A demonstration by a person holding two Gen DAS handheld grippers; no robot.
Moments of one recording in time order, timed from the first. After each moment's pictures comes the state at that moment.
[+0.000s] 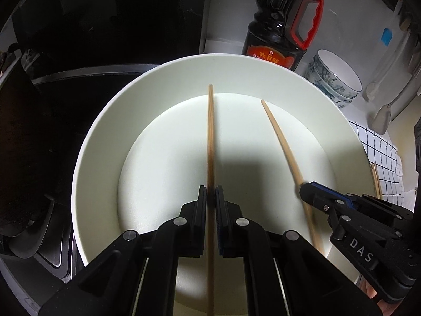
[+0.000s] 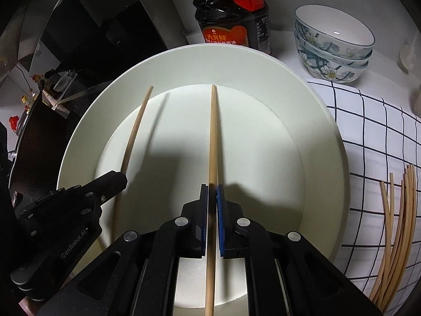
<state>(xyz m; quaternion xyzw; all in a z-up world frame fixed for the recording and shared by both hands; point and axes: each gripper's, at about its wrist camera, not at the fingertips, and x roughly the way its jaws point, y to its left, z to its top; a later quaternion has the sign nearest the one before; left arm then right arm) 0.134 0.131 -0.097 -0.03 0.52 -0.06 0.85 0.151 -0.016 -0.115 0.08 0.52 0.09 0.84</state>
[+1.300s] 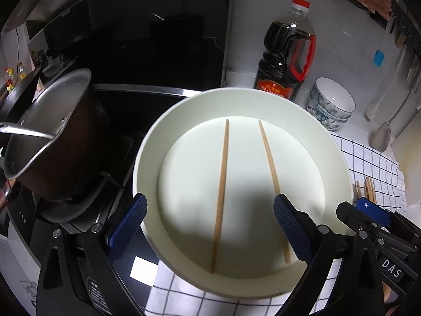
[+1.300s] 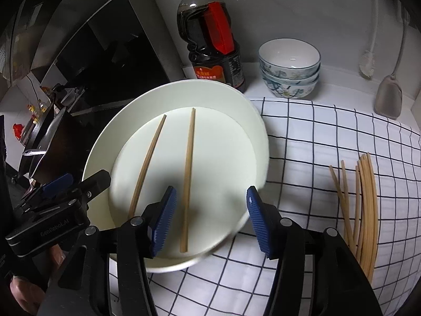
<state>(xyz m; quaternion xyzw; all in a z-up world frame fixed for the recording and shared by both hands) 0.077 0.134 -0.036 -0.04 0.47 0.00 0.88 0.076 -0.055 -0.060 0.08 0.46 0.07 0.88</state>
